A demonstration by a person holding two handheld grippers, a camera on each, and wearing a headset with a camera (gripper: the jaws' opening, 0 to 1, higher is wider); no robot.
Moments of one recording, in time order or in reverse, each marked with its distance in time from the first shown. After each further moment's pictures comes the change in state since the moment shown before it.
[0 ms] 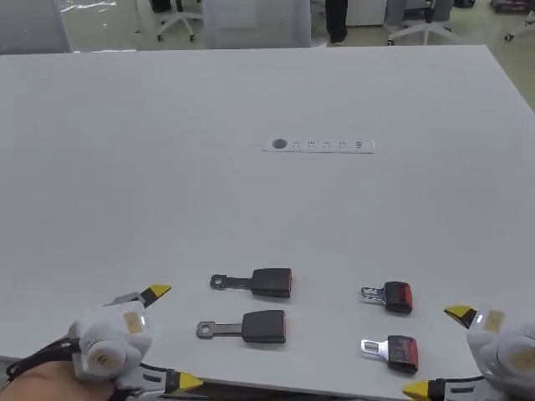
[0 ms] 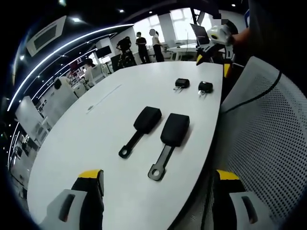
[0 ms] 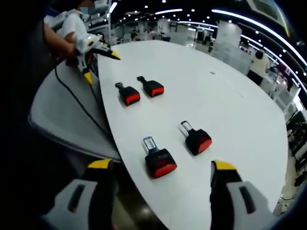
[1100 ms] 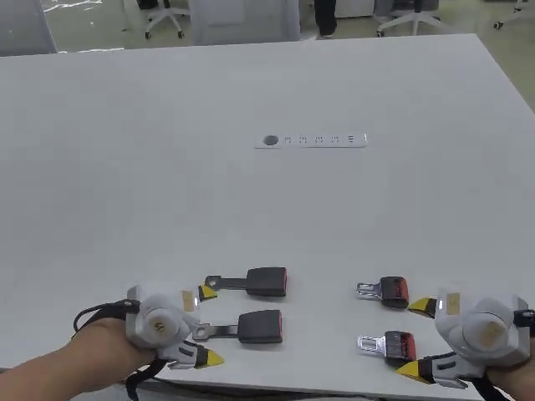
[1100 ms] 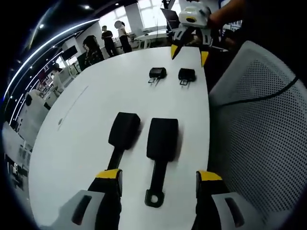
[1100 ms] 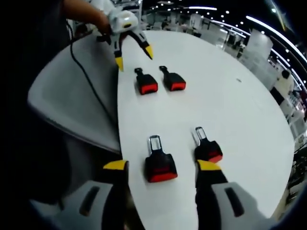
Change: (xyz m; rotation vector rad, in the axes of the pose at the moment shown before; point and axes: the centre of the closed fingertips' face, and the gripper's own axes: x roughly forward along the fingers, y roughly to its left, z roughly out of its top) left arm 0.059 -0.015 0.025 0.187 0.132 -0.227; right arm 0.026 0.006 0.001 -0.232 0.090 0.146
